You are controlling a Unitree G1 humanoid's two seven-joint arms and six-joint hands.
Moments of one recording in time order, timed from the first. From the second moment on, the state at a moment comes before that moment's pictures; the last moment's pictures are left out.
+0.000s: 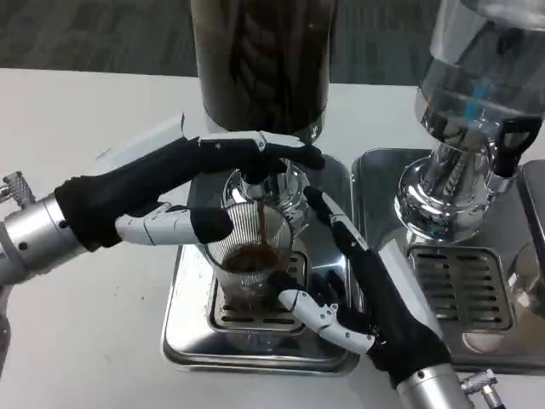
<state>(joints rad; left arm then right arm) -0.41 0.55 -0.04 0.48 -0.30 -0.79 -0.98 0.14 -0.08 0.29 0.11 -0.43 -0.37 -0.14</state>
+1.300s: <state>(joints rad) -0.35 0.55 0.12 0.52 -0.28 -0.79 -0.84 0.10 -0.07 0.30 0.16 -0.42 -0.38 -0.14</state>
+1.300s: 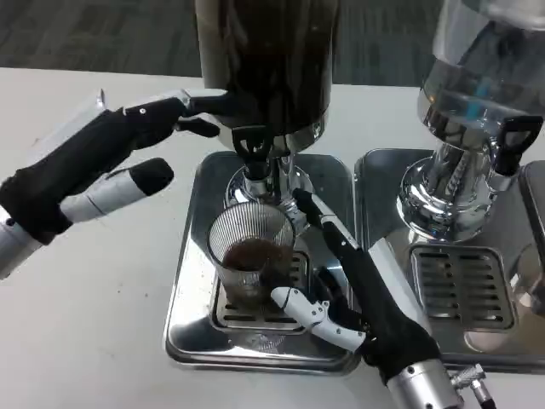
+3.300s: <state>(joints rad) 0.04 0.55 0.34 0.49 -0.35 -0.73 -0.75 -0.04 -0.06 0.32 0.33 -0.34 -0.41 -0.06</state>
